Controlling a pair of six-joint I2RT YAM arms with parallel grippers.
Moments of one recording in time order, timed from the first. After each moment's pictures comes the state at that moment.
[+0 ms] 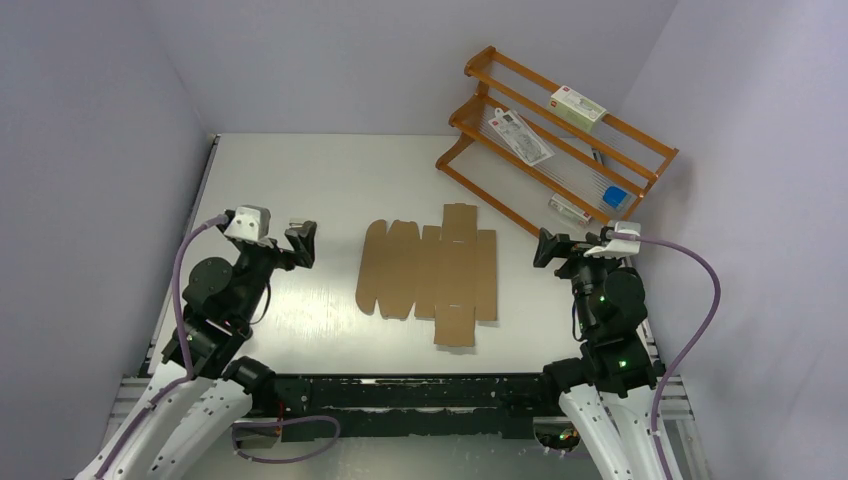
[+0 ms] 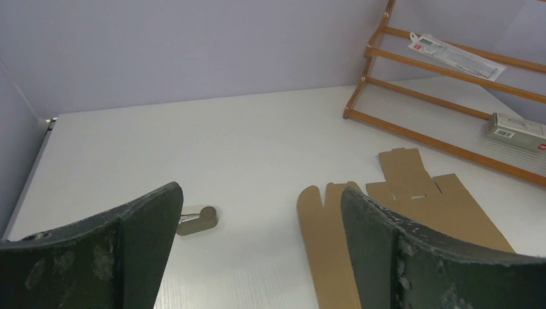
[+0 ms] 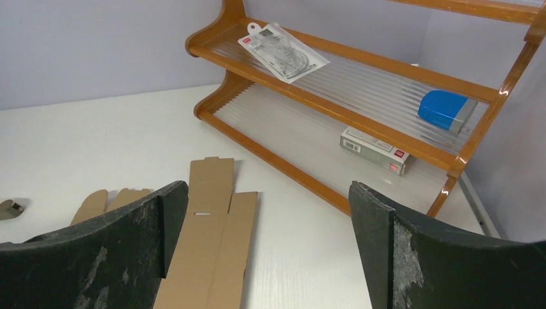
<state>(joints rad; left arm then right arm) -0.49 0.47 0.62 -0.08 -0.24 -0.06 0.24 0.35 0.61 -0.25 0.25 0.12</state>
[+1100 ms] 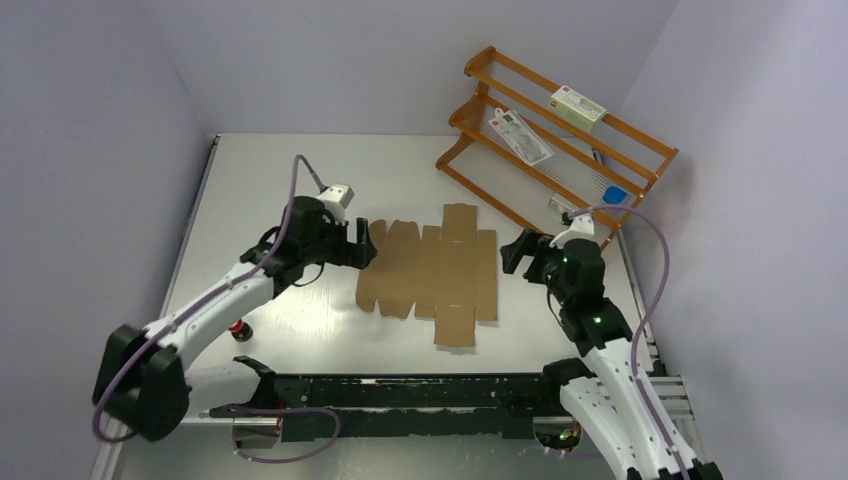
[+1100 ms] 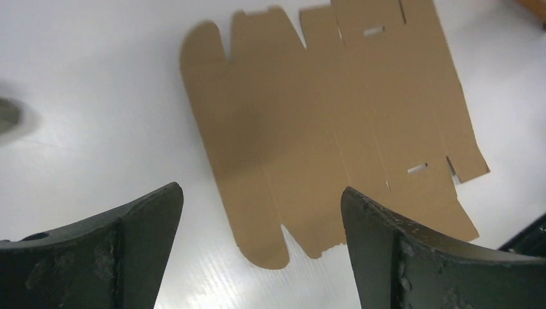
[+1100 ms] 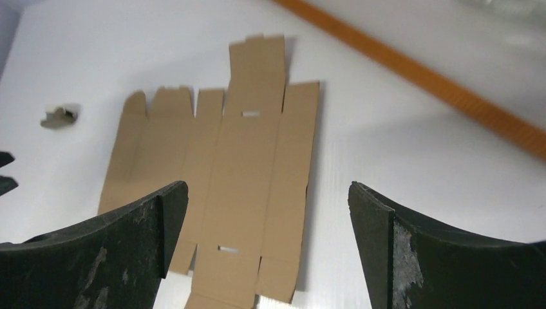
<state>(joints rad) -0.49 1.12 0.75 -0.17 0.10 -0.27 0.24 0.60 0.59 -0.33 0.04 0.37</state>
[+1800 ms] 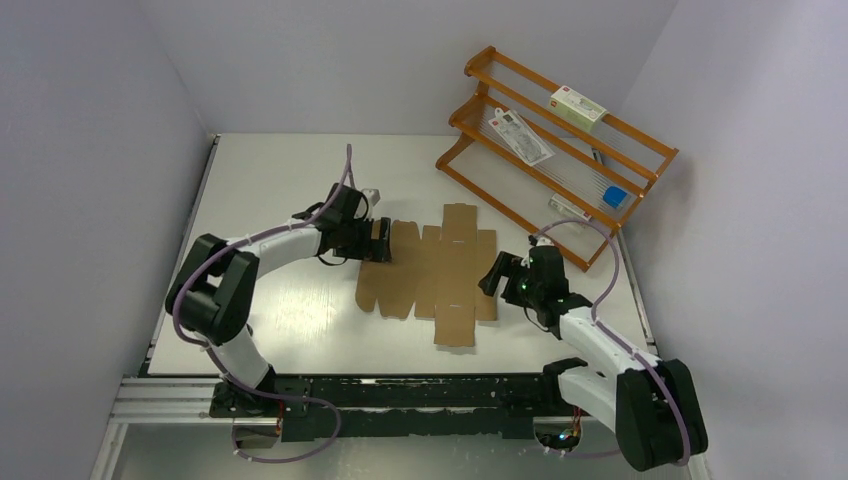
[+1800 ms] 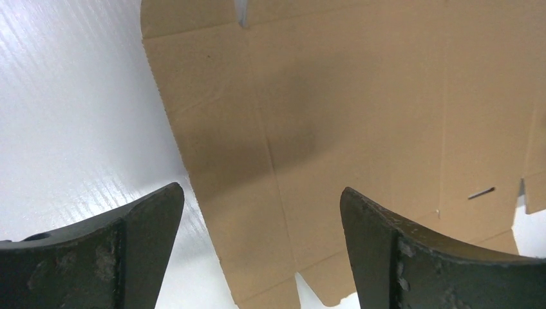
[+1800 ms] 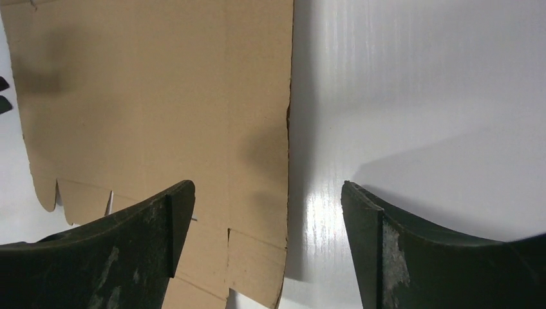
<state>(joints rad) -0.49 1.68 1.00 -0.24 0.18 -0.33 0.24 1.00 0.33 -0.06 -0.14 0.52</state>
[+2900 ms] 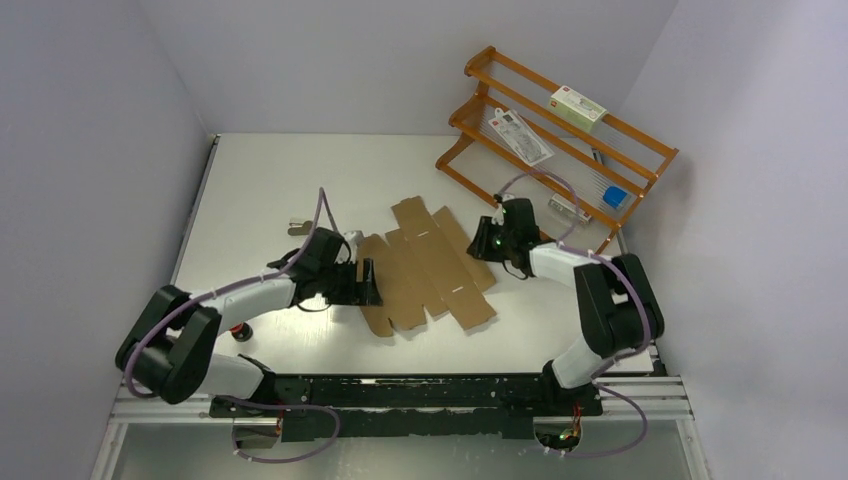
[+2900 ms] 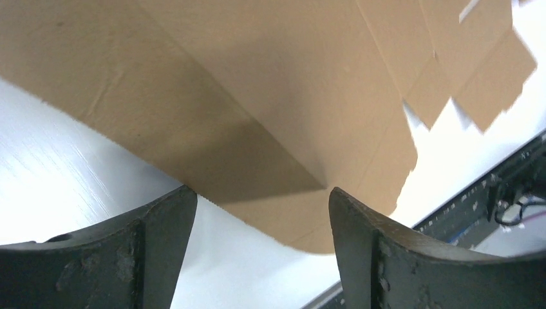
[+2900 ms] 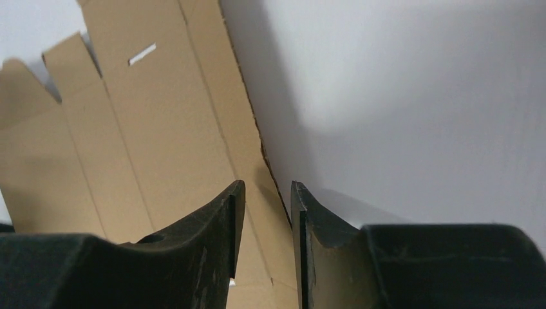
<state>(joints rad) -0.52 1.40 0.61 -0.16 0.30 -0.48 0.27 1.56 0.68 0.10 -0.22 0.37</state>
